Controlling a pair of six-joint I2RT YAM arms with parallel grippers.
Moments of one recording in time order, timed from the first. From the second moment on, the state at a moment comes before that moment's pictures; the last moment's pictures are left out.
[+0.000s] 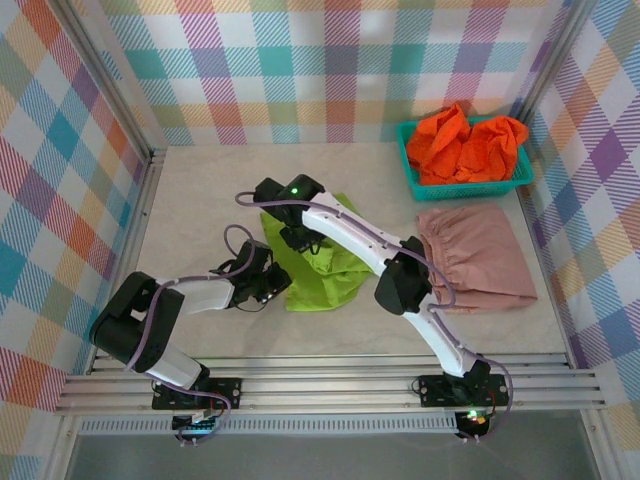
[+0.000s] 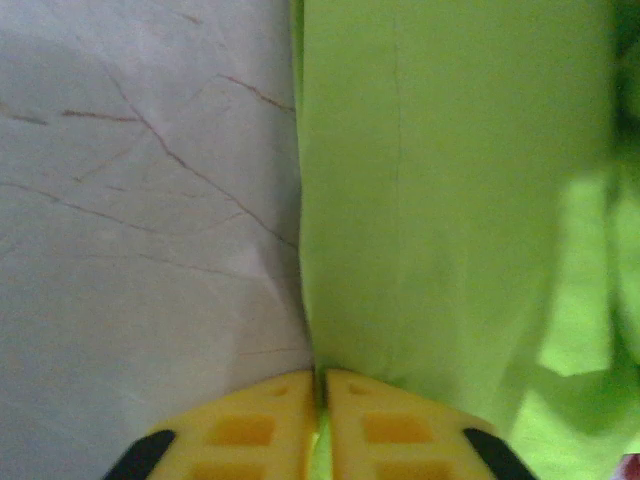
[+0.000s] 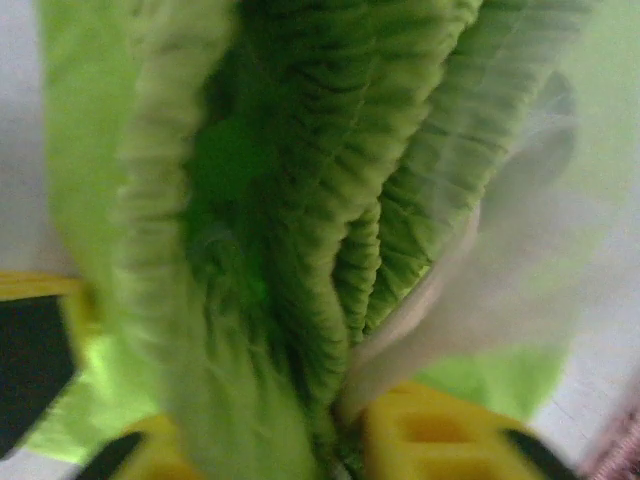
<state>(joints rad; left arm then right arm) -0.49 1.52 0.55 0.05 0.22 -1.04 0.93 2.39 2.48 -1.53 0.27 0.33</state>
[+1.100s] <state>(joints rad) -0.31 1.52 0.98 0.00 0.40 -1.19 0.71 1.66 1.10 -0.12 -0.52 0.98</state>
